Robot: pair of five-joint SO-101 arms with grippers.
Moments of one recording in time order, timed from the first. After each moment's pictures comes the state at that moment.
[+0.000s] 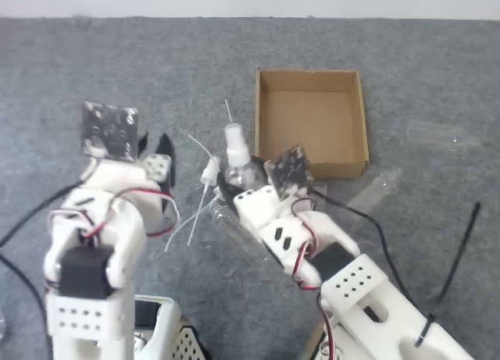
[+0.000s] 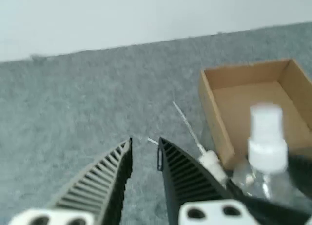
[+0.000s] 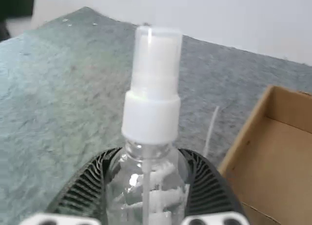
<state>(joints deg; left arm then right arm) -1.1 -64.7 41.7 68.0 0.8 -40.7 -50.6 73.4 6.3 -6.5</state>
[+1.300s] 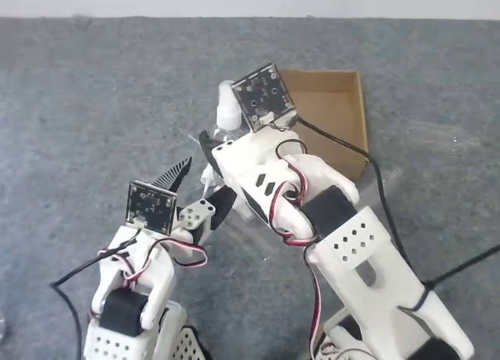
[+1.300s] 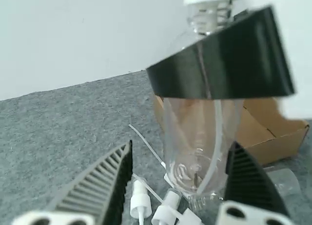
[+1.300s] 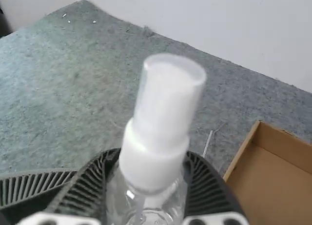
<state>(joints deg) 9.7 -100.4 82.2 49.4 1.4 -40.8 -34.8 27.7 42.9 -3.6</state>
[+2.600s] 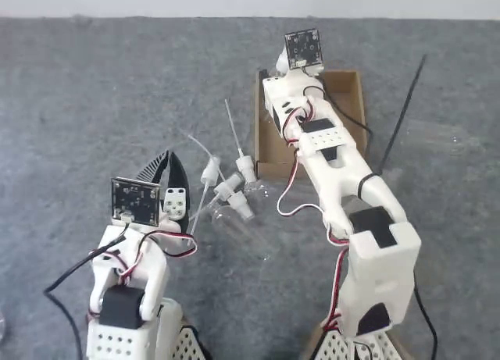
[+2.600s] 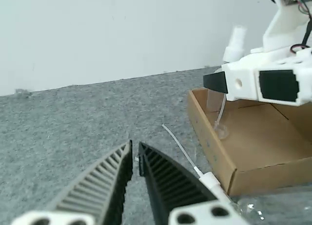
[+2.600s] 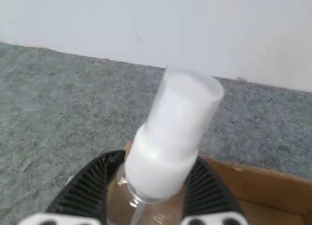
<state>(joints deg) 1.8 -99.6 84.7 45.2 1.3 -19.1 22.8 8.8 1.1 -2.4</state>
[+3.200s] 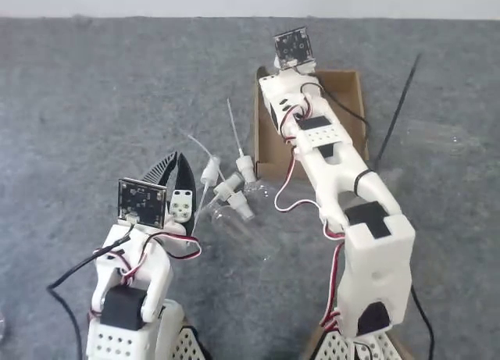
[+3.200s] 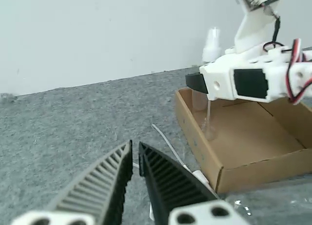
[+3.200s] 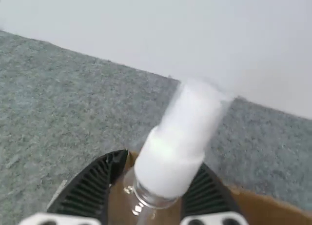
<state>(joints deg) 4.7 -99.6 84.7 45.2 1.3 -19.3 27.2 4.2 -0.6 4.9</state>
